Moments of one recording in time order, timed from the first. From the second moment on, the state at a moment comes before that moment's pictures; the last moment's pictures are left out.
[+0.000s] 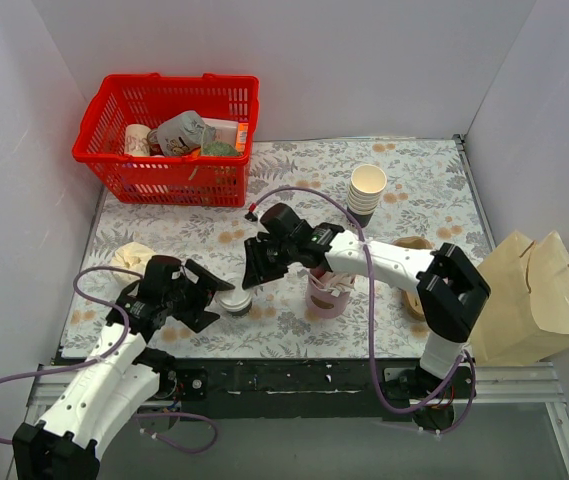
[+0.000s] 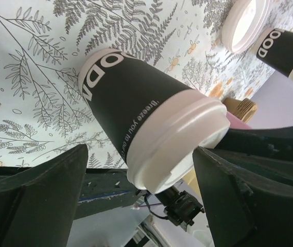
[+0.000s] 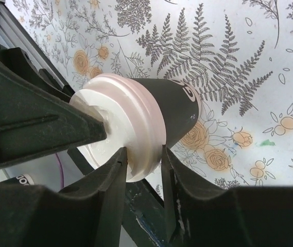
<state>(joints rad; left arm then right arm) -0.33 0.67 0.49 -0.70 0.24 -1.34 0.98 1.74 1.29 -0.35 -0.34 0.62</state>
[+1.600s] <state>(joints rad) -0.34 0.63 0.51 -0.74 0.12 -1.32 0.99 1.87 1.40 -0.28 -0.43 0.44</state>
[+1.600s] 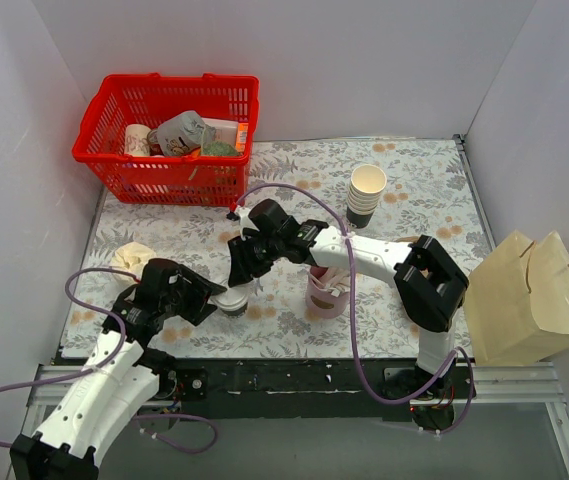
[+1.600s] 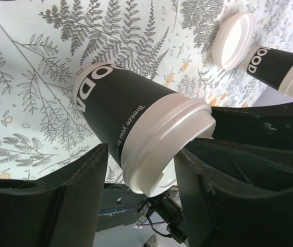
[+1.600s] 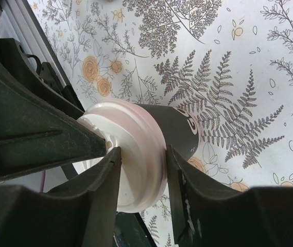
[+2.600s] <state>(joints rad) -0.33 0.65 0.46 -0.67 0.22 -1.34 0.96 1.92 1.52 -0.47 -0.44 0.42</state>
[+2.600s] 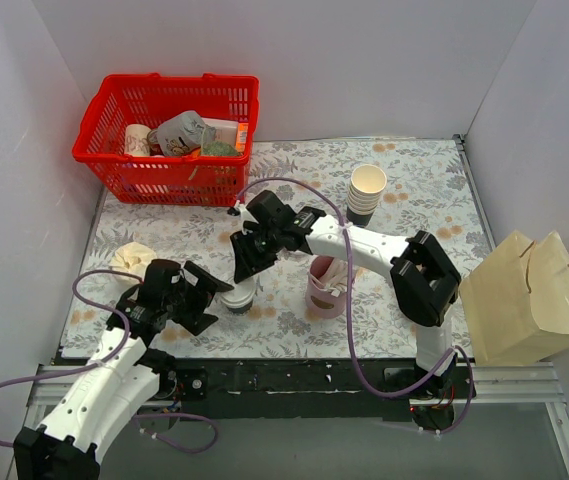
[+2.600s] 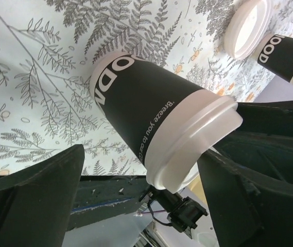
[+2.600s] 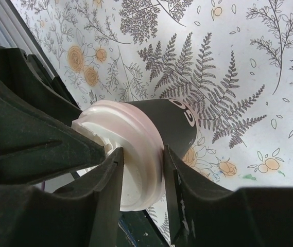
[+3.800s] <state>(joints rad) -0.34 0.72 0.59 -0.70 0.08 -1.18 0.96 1.78 1.39 -0.51 -0.36 0.60</state>
